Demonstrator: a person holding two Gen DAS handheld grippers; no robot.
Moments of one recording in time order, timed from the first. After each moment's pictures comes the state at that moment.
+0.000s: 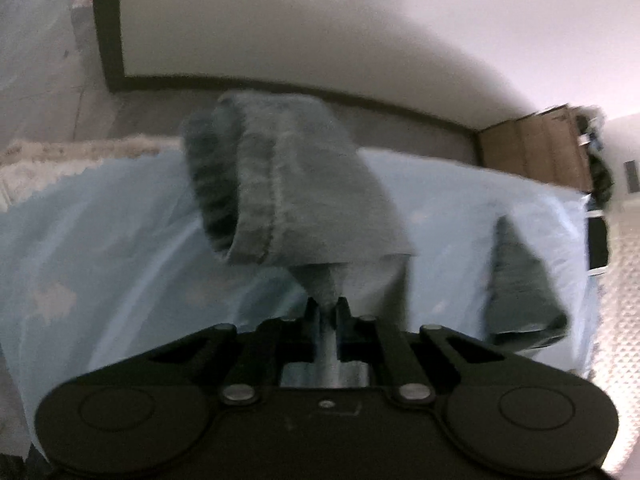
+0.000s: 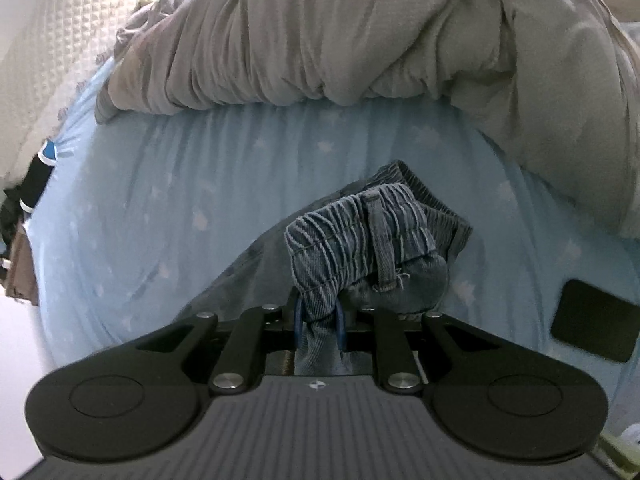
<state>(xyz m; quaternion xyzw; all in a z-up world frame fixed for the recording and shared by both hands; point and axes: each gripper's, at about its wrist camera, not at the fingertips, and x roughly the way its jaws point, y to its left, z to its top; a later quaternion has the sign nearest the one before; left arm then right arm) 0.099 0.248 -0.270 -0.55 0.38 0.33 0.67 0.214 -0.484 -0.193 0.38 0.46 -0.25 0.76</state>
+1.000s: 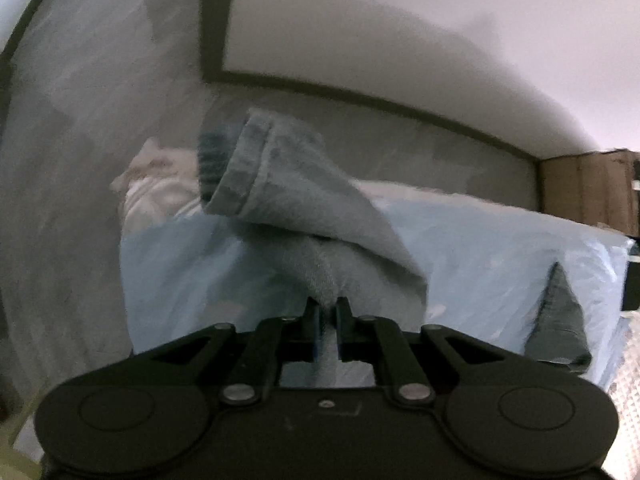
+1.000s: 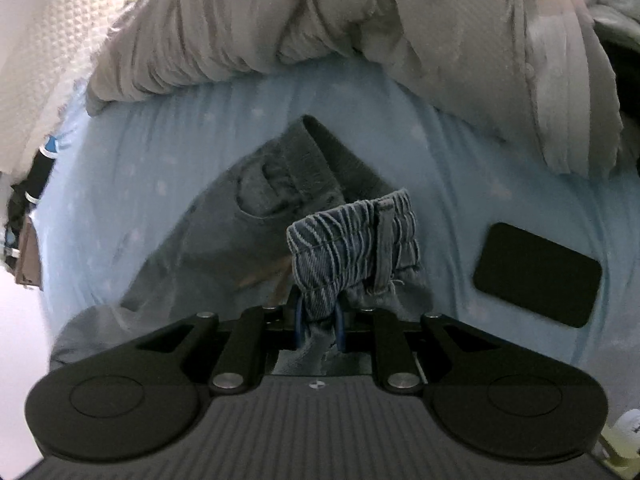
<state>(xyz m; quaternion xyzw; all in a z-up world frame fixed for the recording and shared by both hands) -0.011 0.305 -0.249 -0.57 0.43 0.41 0.57 0.093 -0.518 -0.227 0.40 0.49 -0.24 0.74</state>
